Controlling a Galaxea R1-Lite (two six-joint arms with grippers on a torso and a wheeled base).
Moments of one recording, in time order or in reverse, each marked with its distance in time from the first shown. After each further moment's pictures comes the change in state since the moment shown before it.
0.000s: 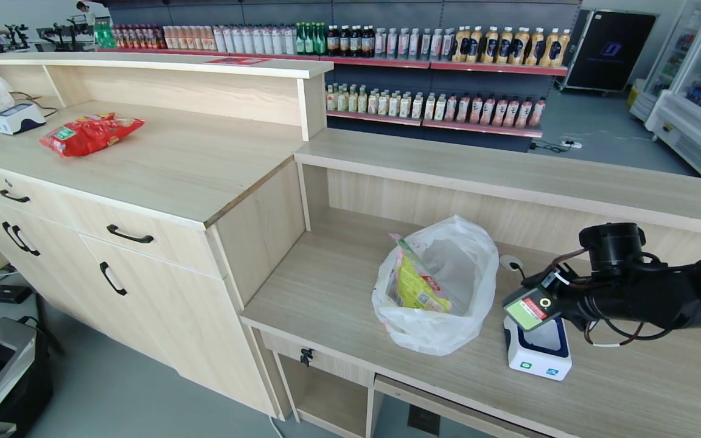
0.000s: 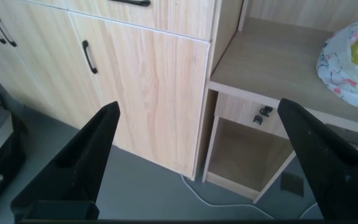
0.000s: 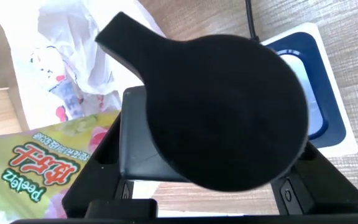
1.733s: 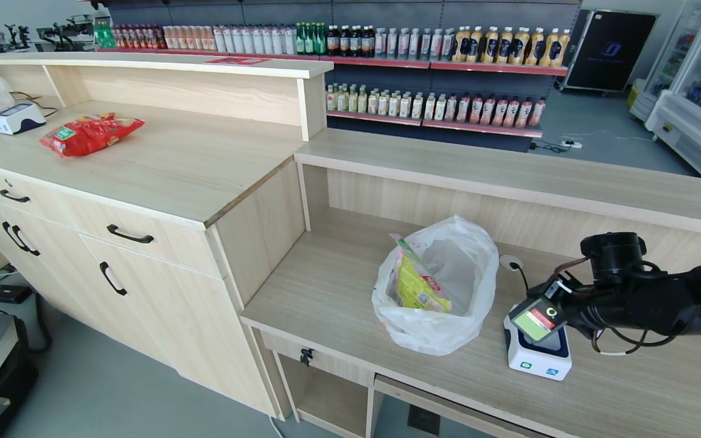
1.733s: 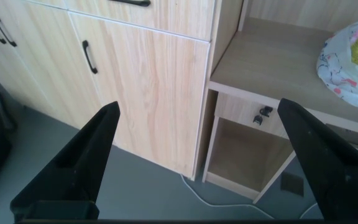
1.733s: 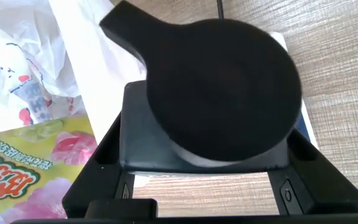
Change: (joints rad) left arm 0.000 0.000 0.000 0.000 0.000 0.000; right arm -0.026 0.023 0.027 -0.013 -0.024 -0.085
